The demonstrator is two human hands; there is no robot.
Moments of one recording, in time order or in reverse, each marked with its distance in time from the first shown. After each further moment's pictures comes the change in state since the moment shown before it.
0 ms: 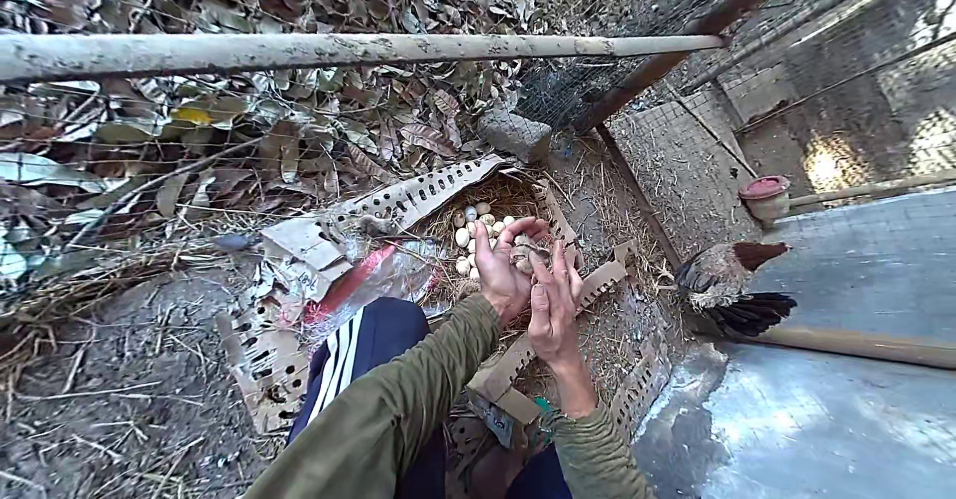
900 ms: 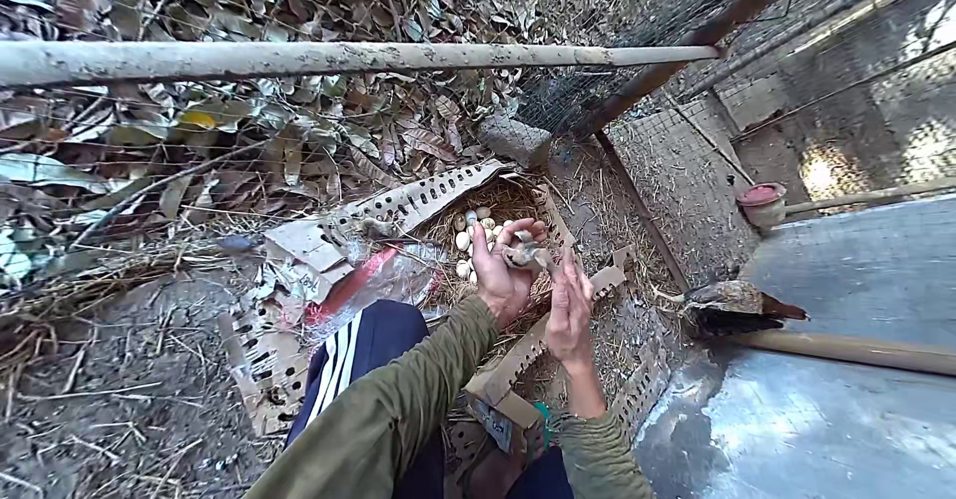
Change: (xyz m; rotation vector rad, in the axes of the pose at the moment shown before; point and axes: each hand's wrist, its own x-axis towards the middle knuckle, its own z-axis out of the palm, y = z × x) left_hand 0.000 0.006 0.003 -0.112 -0.004 -0.007; right_hand 0.003 0.015 -0.014 0.058 0.019 0.104
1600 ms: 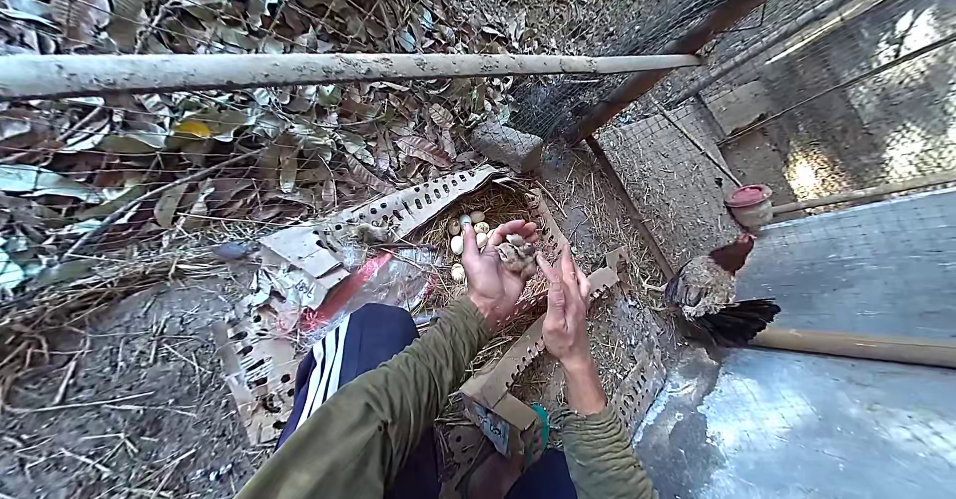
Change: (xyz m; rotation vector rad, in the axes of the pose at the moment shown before) left_hand -0.010 0.009 0.002 0.019 -0.024 -0.051; right_hand 0.002 -0.004 -0.009 -0.029 -0.033 -0.006
